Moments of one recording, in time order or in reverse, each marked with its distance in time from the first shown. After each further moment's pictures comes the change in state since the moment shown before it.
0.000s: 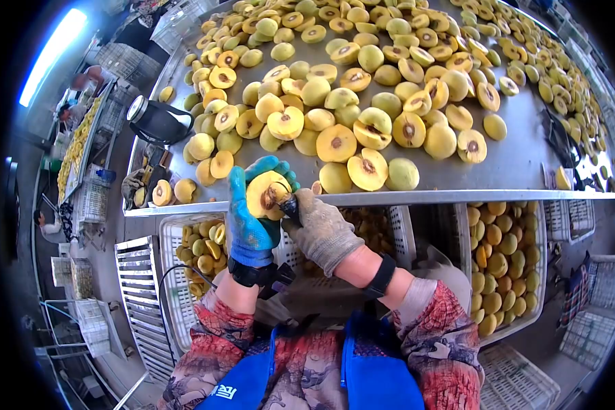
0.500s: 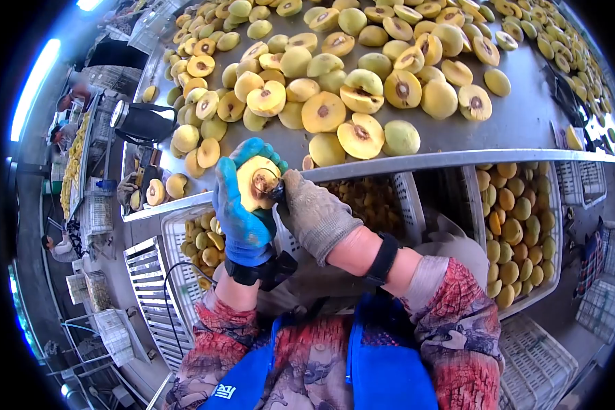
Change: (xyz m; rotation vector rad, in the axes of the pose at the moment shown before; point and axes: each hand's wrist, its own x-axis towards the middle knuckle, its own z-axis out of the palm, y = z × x) left_hand -0.010 -0.008 0.006 0.241 -0.017 0.184; right_hand -0.003 0.014 0.013 0.020 -0.013 -0.008
